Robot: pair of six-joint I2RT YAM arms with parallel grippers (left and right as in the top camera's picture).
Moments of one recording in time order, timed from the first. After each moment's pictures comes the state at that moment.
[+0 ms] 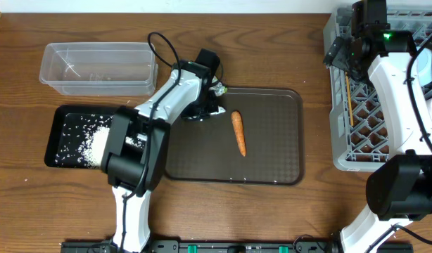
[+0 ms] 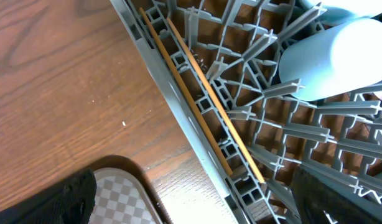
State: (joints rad) left arm -0.38 2.13 1.58 -0.98 0.02 -0.59; right arm 0.02 1.88 1.78 -1.05 0.24 0.54
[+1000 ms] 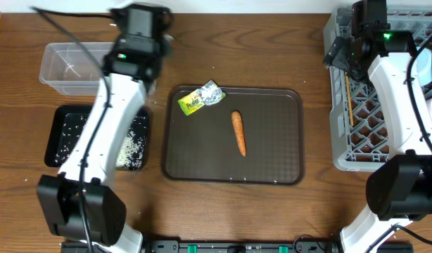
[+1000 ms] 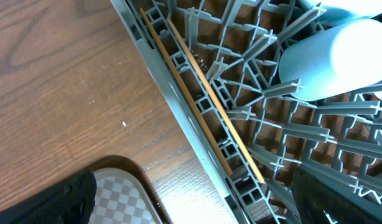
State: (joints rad) left arm -0.17 1.72 1.59 -0.62 -0.41 -0.59; right arm 0.02 1.88 1.78 -1.05 0.24 0.54
